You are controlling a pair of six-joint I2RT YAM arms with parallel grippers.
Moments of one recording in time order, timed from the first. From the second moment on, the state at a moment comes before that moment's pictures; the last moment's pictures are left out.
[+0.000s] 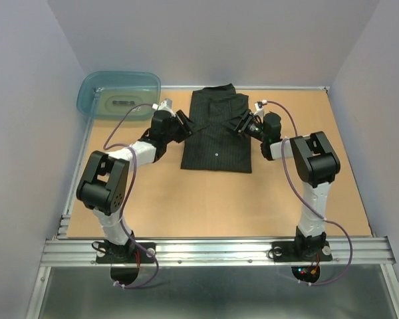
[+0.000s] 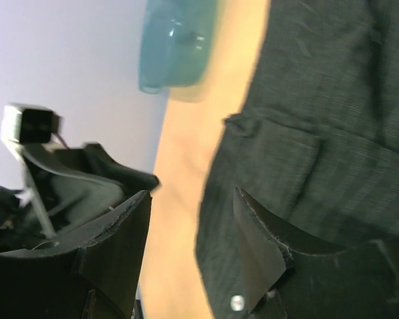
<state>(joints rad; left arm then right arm) -0.38 1.71 0.97 0.33 0.20 -0.87 0.24 2.07 1.05 0.95 -0.65 1.09</state>
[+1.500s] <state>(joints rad) -0.48 1.88 1.15 -0.13 -0.07 -0.59 0.73 1.72 0.96 -0.17 -0.08 0.37</state>
